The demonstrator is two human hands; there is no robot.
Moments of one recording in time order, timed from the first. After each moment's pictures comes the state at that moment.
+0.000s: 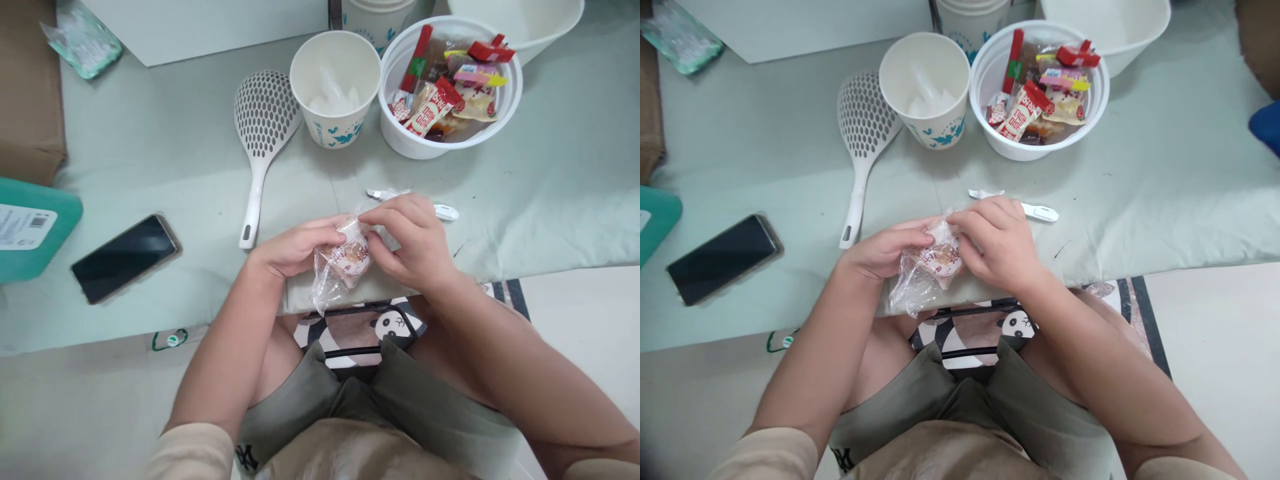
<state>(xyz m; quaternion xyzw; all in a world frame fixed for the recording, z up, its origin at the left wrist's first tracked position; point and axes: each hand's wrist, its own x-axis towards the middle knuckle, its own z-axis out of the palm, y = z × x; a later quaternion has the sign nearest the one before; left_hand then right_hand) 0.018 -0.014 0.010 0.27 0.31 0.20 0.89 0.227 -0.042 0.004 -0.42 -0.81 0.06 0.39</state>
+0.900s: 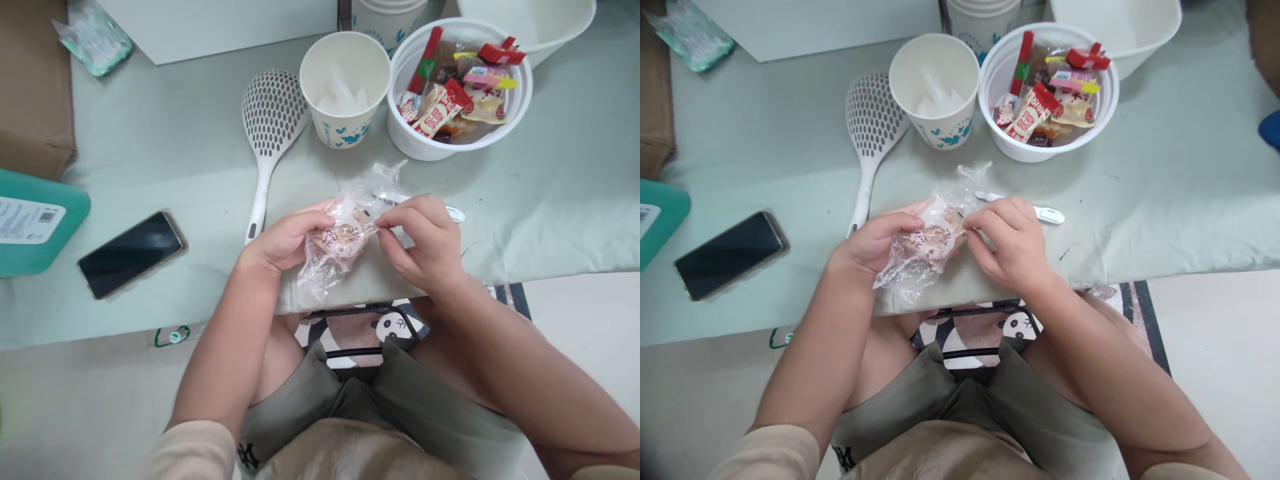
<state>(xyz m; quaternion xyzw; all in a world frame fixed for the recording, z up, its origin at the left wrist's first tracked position) 0.011 -0.010 0.021 0.27 0.38 0.27 0.84 0.231 -0.043 0.007 -0.46 -0.80 0.05 0.39</state>
